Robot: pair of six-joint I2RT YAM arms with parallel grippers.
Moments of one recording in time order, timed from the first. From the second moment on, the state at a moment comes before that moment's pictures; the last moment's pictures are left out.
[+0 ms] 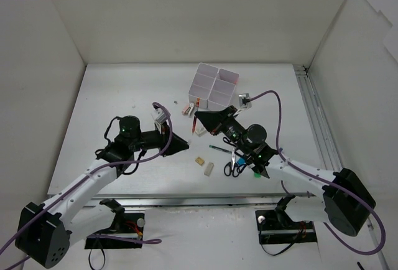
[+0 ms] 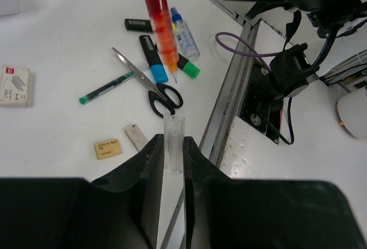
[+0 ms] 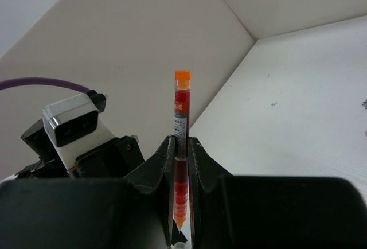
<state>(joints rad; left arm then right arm) -0.49 1.02 0.66 0.08 0.80 -0.30 0.75 1.22 0.56 0.90 -0.04 0.80</state>
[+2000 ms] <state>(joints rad) -0.42 1.16 0.95 -0.36 0.44 -0.97 0.79 1.03 0.43 0.99 -0.10 0.46</state>
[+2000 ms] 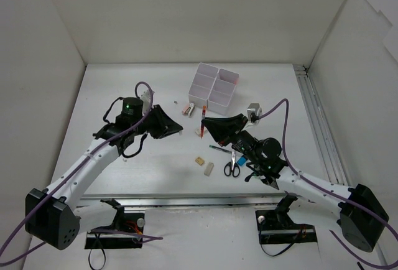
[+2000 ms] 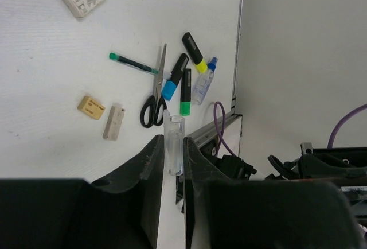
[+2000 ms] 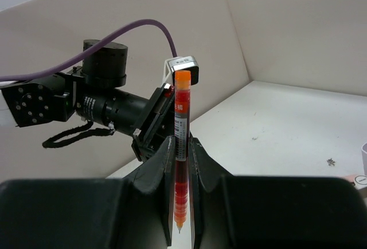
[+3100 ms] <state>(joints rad) -0.51 1.04 0.71 0.13 0.72 -0.28 0.82 1.23 0.49 1.01 0.11 0.60</state>
